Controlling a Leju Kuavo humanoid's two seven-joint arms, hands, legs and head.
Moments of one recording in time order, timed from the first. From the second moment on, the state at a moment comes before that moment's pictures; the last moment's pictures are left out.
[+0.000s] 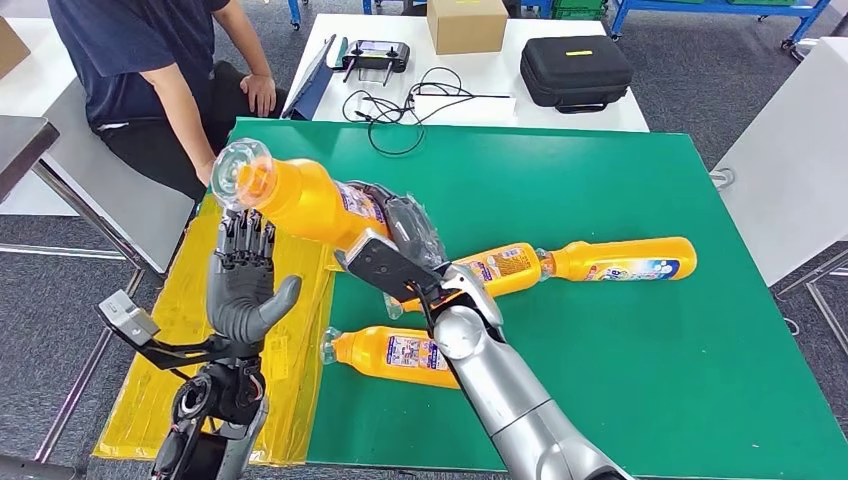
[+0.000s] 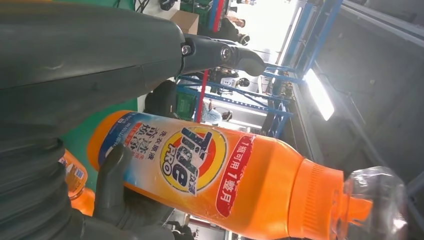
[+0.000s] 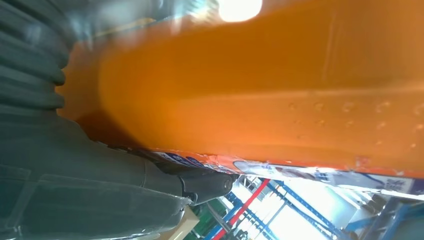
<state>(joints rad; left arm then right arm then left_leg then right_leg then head) -0.15 -0.15 -0.20 -1.15 0.28 -0.23 -0.60 -0.50 0.30 0.38 -0.71 0.54 -0.09 -0.35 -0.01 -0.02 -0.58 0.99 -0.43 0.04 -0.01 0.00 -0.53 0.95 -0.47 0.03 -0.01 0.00</state>
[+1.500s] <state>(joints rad) 0.01 -0.17 -0.02 -1.37 0.28 -0.17 -0.51 -0.55 0.36 0.85 -0.59 0.58 -0.03 -0.16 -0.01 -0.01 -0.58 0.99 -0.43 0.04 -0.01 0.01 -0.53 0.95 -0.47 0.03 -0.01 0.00</state>
